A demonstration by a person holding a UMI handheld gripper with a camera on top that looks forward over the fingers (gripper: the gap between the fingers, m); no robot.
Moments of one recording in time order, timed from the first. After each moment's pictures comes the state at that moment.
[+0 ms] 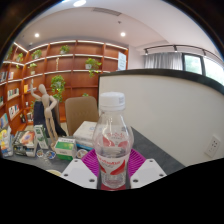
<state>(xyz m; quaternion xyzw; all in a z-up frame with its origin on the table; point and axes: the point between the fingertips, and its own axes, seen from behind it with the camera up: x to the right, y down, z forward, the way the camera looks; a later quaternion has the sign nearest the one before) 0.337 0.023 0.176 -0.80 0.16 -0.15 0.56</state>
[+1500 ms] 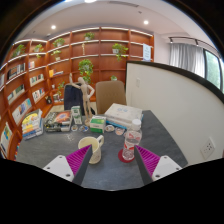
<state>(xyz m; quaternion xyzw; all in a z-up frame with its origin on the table) 0.238 -0.109 0.212 -0.88 0.06 -0.03 0.48</state>
